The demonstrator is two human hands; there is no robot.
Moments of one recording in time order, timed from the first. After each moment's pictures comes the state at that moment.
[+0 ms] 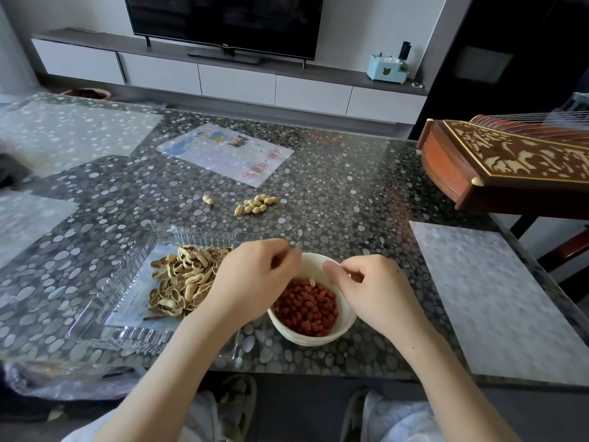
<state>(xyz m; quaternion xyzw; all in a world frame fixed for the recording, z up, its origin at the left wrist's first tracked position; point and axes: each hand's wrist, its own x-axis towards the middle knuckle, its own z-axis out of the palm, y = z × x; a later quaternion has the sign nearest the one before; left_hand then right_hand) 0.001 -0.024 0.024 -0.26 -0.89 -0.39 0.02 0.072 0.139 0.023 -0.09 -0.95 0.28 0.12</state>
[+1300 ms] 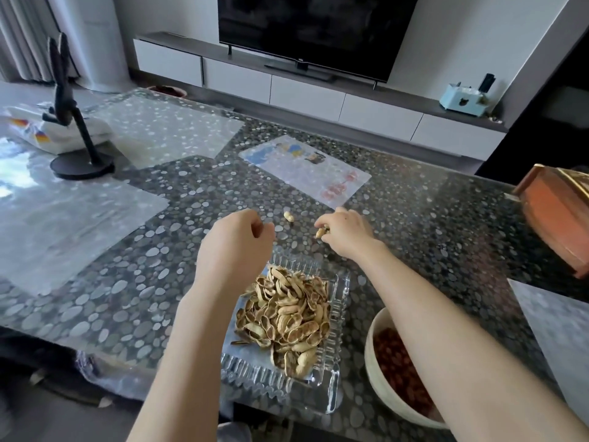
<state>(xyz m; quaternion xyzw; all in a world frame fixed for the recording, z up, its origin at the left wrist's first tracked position) -0.091 -0.131 0.018 -0.03 -0.92 -0.37 0.11 -0.165 0.067 -0.016 0.01 -1.00 0.02 -0.02</state>
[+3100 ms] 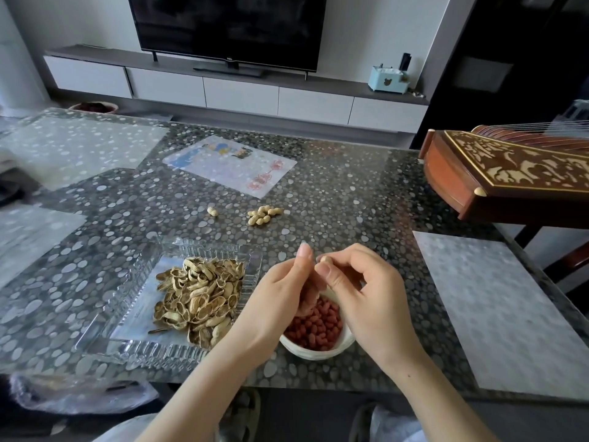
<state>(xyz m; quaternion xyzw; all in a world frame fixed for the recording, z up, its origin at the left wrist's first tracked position) 0.025 -0.008 0.028 -0.18 -0.64 -0.71 -0.22 0.072 0.117 0.026 0.02 -0.85 0.45 0.29</state>
